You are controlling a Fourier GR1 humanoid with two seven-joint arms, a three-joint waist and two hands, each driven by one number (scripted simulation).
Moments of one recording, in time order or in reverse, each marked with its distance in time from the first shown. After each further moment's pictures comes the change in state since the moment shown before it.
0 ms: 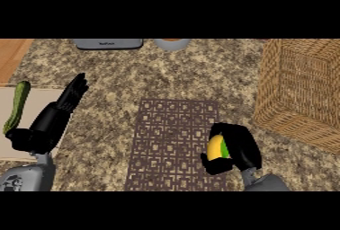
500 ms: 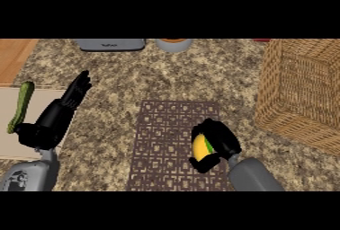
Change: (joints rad) left arm -0.028 -0.009 -0.010 0.018 -0.013 0.015 0.012; right arm -0.179 0.055 0.020 0.390 -0.106 0.037 -0.394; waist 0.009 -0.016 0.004
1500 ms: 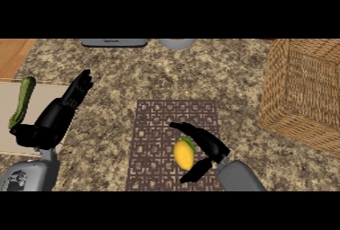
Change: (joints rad) left arm -0.005 0.009 -0.014 -0.009 0.024 -0.010 -0.007; right arm 0.015 0.122 -0.087 0.057 -0.286 0.246 -0.153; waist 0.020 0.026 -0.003
